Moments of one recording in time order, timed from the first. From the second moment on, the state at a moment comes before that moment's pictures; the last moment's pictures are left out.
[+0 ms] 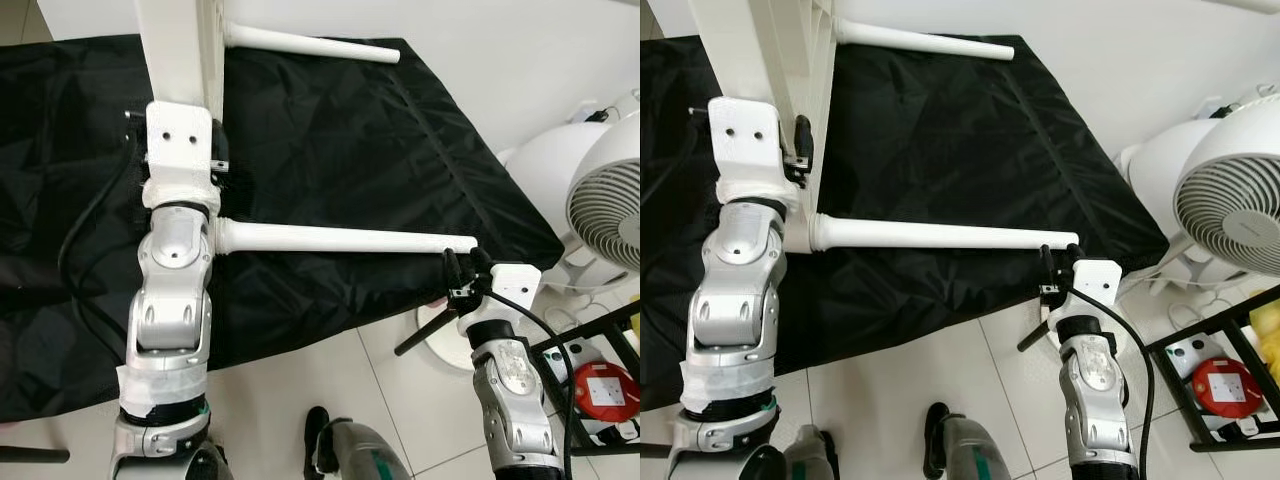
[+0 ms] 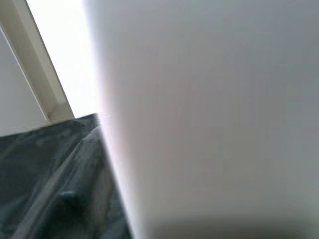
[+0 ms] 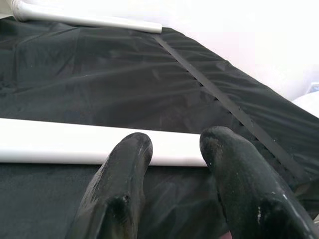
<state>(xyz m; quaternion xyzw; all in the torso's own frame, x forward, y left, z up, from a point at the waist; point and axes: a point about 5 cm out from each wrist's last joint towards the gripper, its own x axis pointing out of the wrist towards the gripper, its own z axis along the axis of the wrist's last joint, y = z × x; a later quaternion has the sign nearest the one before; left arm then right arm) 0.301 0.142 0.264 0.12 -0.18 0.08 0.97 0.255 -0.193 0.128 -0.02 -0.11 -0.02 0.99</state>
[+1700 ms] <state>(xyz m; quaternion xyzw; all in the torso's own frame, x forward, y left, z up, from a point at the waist) 0.307 0.129 0.202 0.09 -0.05 -0.02 0.99 0.265 -0.193 0.129 -0.02 -0.11 -0.01 0.99</state>
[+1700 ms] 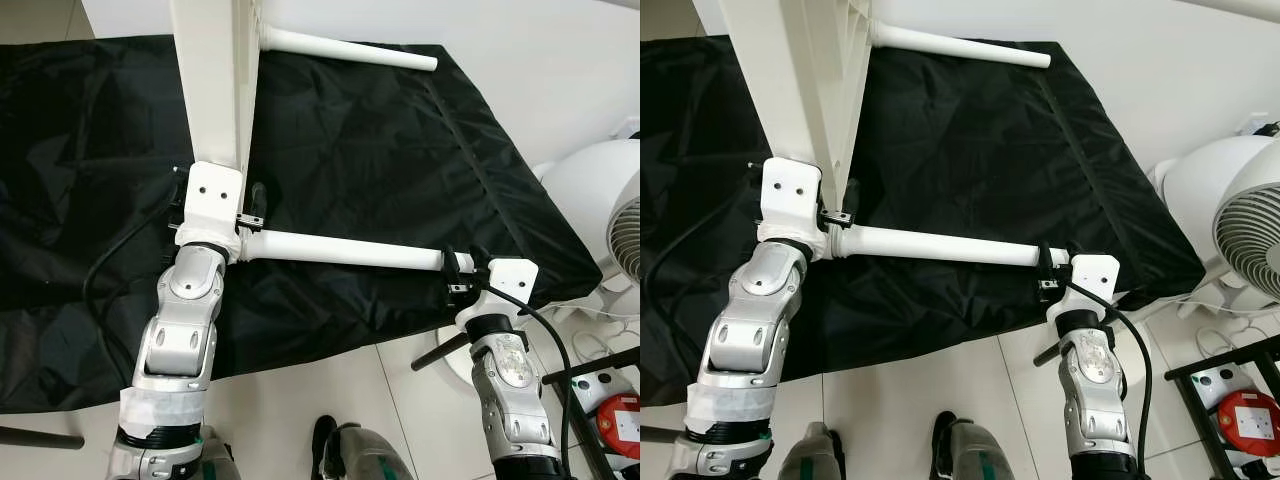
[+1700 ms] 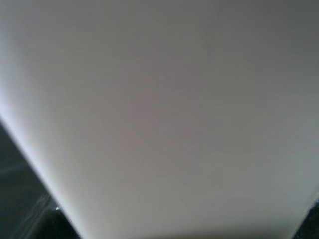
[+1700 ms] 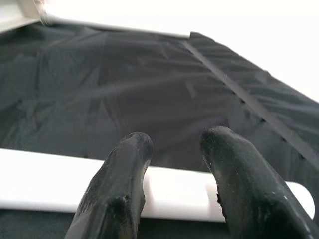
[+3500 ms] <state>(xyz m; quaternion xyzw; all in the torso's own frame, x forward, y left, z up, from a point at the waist) 0.276 0.158 0.212 0.08 -0.10 0.07 0.99 0.269 -0.192 0.128 -0.02 -0.11 0.00 0.99</state>
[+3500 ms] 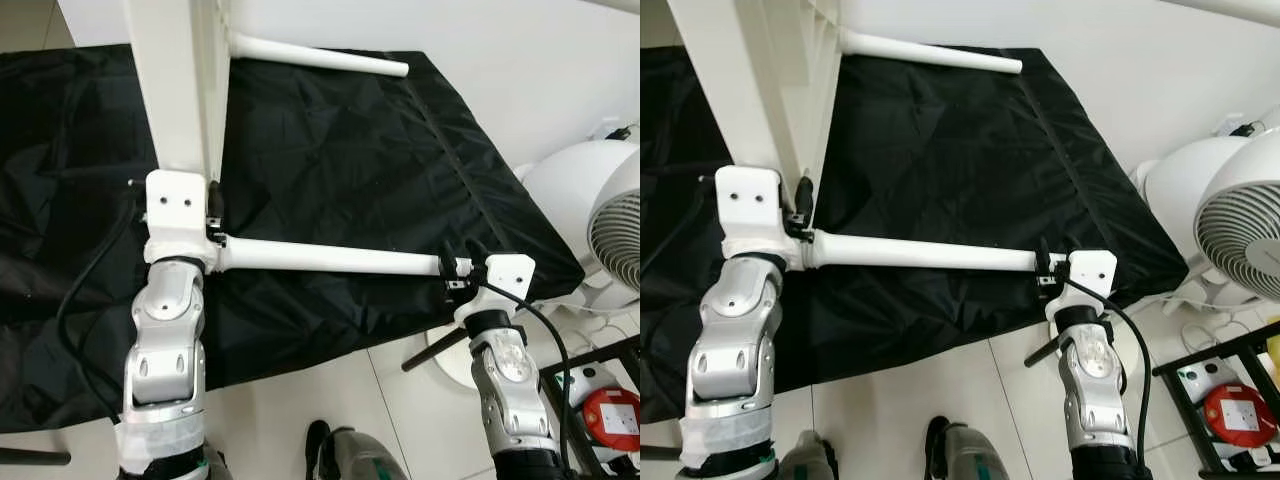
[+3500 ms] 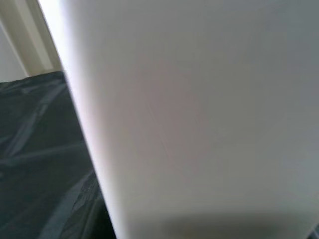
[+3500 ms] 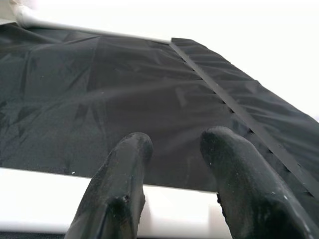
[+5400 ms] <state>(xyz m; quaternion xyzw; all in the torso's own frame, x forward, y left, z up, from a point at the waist) 0.228 0.229 0.202 0.20 -0.19 0.15 0.95 0.267 -0.202 0.113 -0.05 -0.08 0.03 1.00</state>
